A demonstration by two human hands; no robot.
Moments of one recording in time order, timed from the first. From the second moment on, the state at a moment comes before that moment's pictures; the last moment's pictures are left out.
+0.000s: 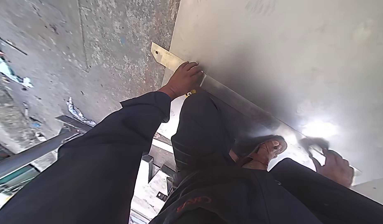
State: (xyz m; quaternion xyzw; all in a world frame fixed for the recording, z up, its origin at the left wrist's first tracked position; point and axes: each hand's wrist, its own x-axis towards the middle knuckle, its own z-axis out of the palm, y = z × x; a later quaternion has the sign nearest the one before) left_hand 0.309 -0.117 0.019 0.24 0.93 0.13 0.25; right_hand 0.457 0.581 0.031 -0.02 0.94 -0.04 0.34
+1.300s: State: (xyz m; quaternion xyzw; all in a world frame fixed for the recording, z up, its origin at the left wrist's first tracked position) left_hand 0.313 -0.091 0.026 0.15 0.94 0.02 0.30; right_hand 0.475 0.619 0.003 -0.09 0.96 -0.14 0.21
